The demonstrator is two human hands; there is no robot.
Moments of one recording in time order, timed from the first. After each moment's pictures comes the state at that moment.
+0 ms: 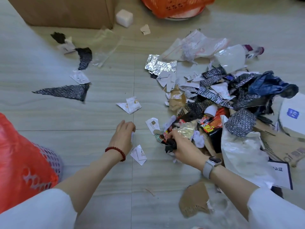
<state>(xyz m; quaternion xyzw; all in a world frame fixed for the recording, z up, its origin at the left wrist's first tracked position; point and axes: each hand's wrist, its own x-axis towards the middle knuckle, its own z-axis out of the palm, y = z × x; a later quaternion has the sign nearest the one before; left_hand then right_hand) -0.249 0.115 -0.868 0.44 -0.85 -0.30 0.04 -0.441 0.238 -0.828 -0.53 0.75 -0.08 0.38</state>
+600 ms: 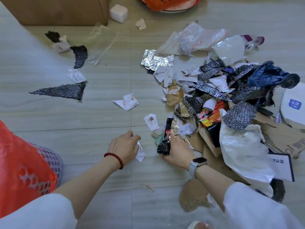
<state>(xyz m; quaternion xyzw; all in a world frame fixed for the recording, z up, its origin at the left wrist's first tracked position) -0.245 0.143 -0.863 0.39 -0.90 -0.18 -0.07 -0.428 0.254 -0.880 -0.50 0.81 0.01 0.31</state>
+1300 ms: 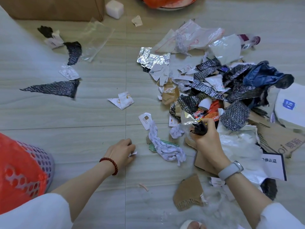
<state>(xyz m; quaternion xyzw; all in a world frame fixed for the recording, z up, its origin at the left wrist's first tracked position) -0.236 0.154 -0.883 0.31 -0.92 -0.21 -0.13 -0.484 0.277 -0.808 -0.32 0.83 -0.37 0.27</state>
